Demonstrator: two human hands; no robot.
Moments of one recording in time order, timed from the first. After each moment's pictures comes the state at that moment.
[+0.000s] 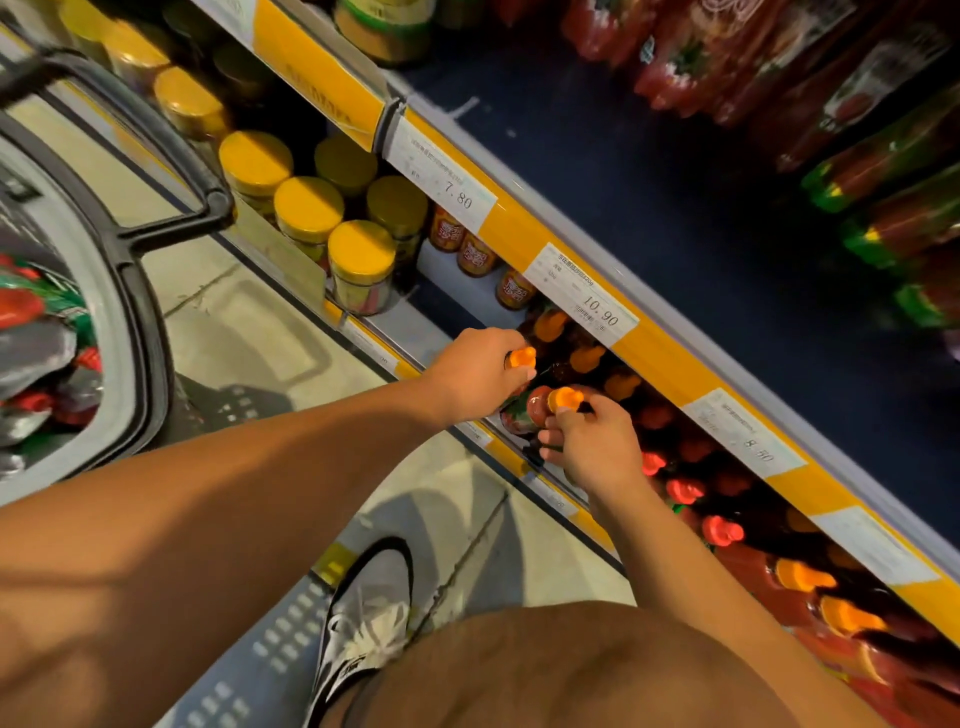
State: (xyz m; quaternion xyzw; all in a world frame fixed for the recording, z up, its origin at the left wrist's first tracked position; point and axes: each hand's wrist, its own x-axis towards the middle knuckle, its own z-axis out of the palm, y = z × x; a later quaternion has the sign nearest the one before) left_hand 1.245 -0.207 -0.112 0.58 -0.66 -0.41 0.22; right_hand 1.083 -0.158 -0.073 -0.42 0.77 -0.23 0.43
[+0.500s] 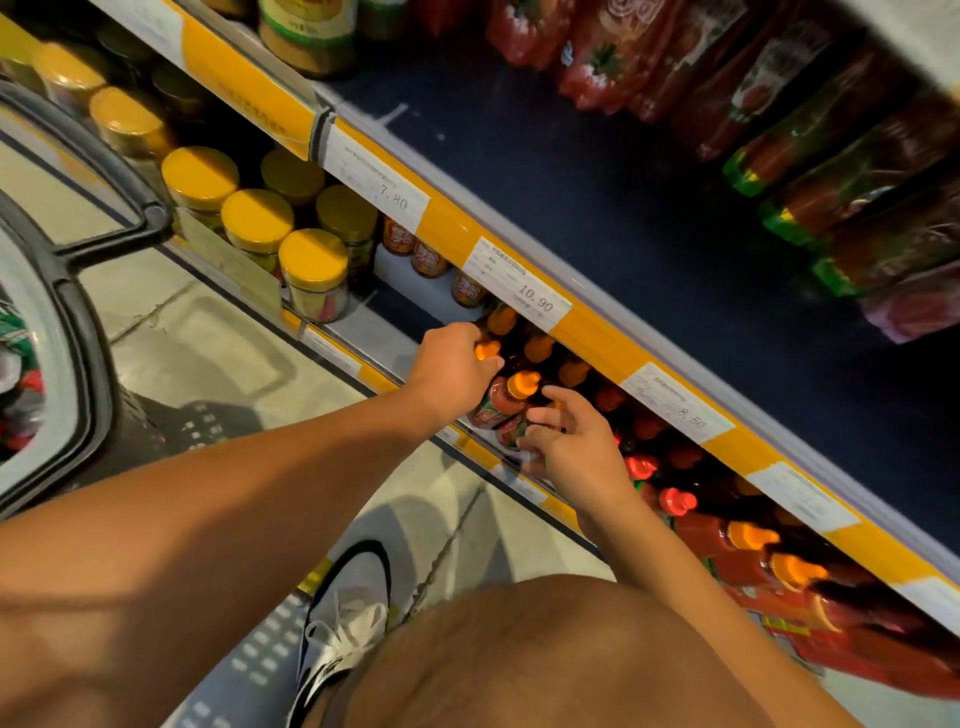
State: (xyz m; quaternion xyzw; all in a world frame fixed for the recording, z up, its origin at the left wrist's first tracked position) left_hand 1.215 -0.203 -0.104 0.66 -0.56 -0.44 0.26; right_hand 1.058 -0.127 -0.042 -0.42 0.73 -0.23 0.49
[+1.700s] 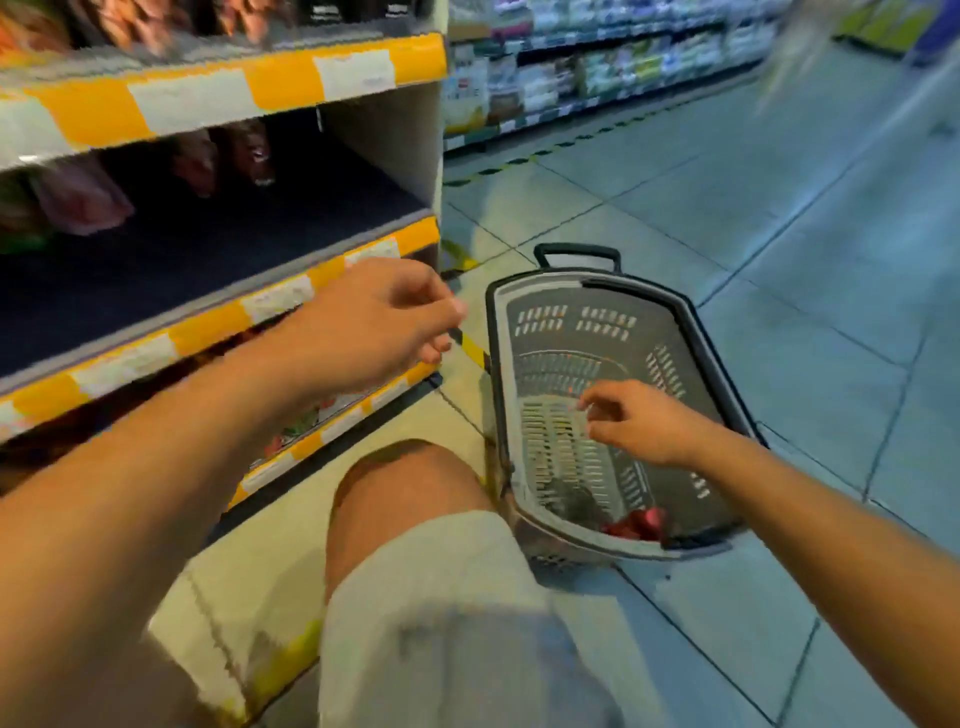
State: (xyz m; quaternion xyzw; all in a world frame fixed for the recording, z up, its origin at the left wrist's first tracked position) left_hand 0.898 0.153 0.211 0.10 -0.86 -0.49 0.03; right_hand 0.737 0.436 0.093 -0.28 0.92 -0.15 0.24
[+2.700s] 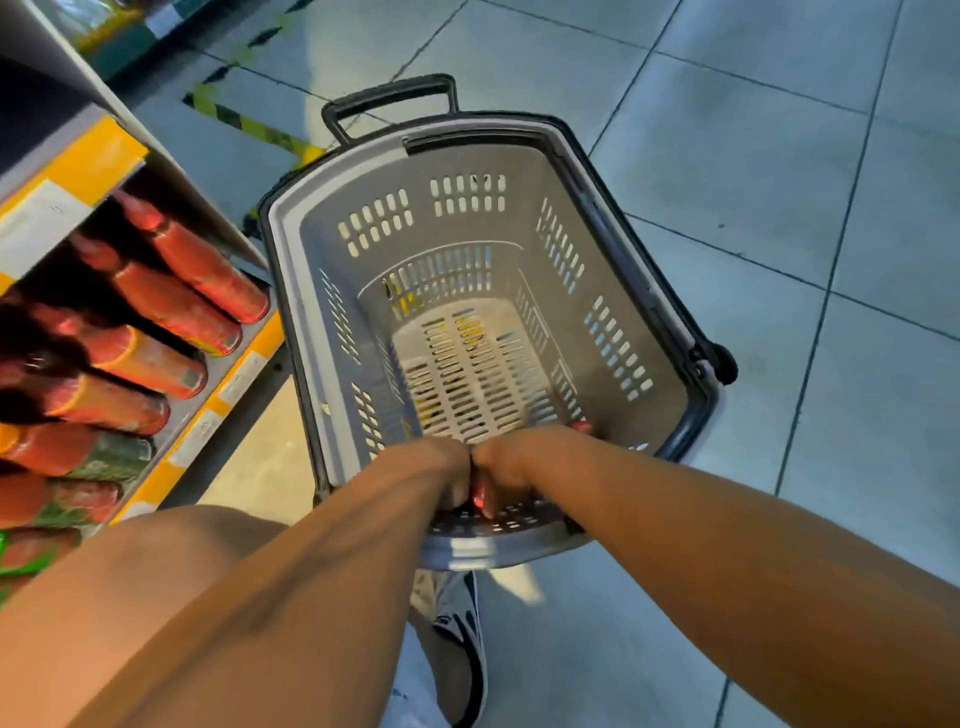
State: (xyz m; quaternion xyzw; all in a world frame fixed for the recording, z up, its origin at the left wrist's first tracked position) left_hand 0.747 0.346 -0.082 -0.05 -0.86 -0.02 -0.50; right_hand 0.725 0.455 -0.075 -0.27 0.80 -0.02 0.53
